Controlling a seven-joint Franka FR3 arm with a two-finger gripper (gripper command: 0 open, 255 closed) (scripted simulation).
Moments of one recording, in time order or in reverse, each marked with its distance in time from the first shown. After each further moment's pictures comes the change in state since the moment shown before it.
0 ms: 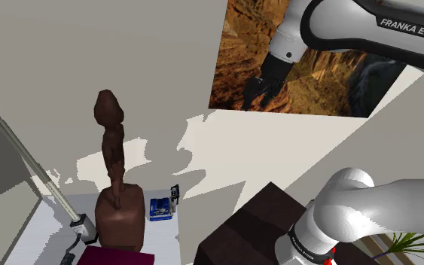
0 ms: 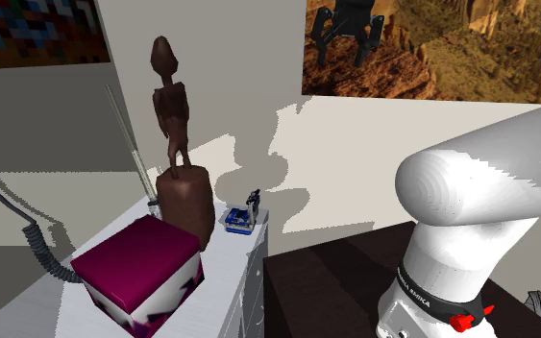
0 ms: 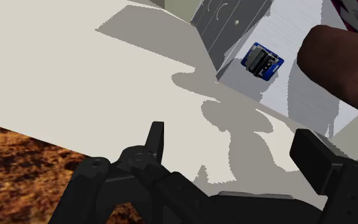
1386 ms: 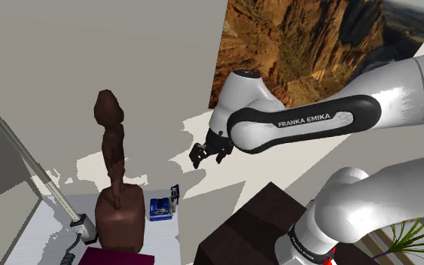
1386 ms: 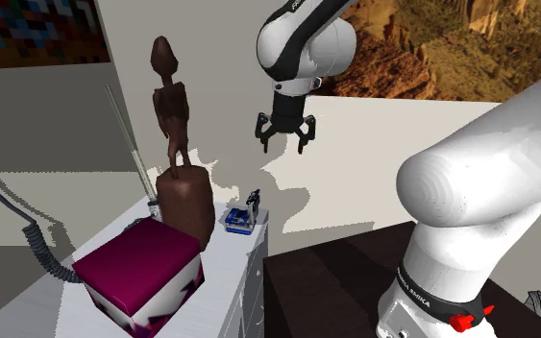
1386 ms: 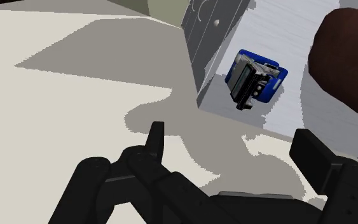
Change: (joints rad) arm 0.032 0.279 0.326 -0.349 0.146 0.639 0.336
